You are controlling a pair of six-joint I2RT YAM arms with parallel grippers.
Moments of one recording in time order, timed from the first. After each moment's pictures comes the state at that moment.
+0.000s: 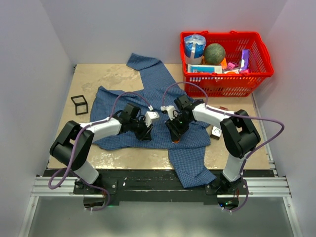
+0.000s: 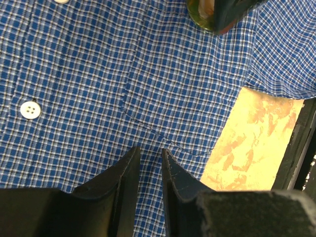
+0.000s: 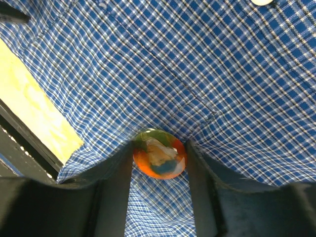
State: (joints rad) left arm -0.54 1.61 0.81 -0.17 0.59 0.32; right arm 0.55 1.81 1.15 -0.64 -0.41 -0.18
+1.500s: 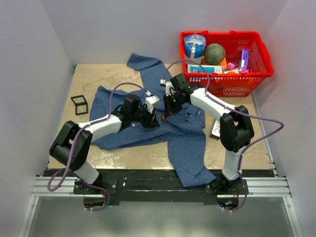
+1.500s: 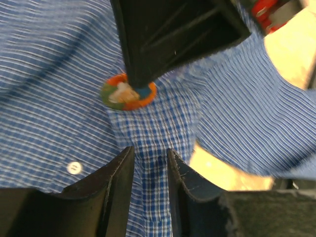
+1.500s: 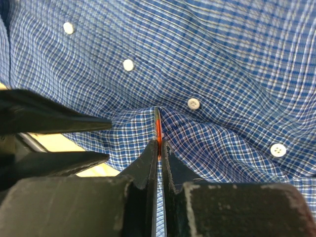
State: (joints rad) left arm -0.53 1.61 0.89 0.05 0.58 0.02; right arm 0.53 1.90 1.54 -0.70 -0.34 0.12
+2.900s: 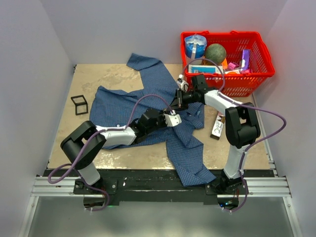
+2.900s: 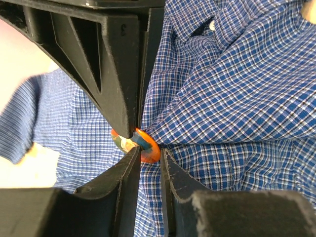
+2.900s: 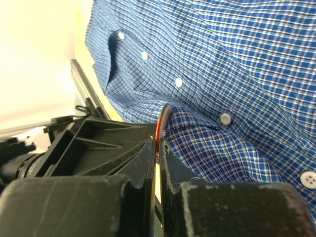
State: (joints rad) left arm -0.84 1.69 0.83 0.48 -0.09 0.65; right arm 0.30 1.93 1.36 -0.37 -0.86 0.42
